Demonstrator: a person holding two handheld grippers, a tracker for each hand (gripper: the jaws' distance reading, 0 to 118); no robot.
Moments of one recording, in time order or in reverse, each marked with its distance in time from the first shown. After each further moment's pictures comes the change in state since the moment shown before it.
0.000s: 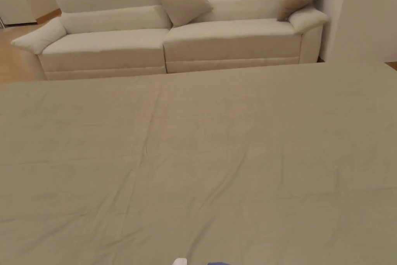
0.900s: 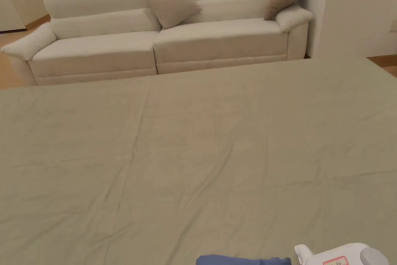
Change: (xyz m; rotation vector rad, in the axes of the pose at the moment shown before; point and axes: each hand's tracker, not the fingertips) left arm 0.069 -0.098 0.094 0.403 0.232 -0.041; right arm 0.033 0.031 -0.048 -0.137 -0.156 0.024
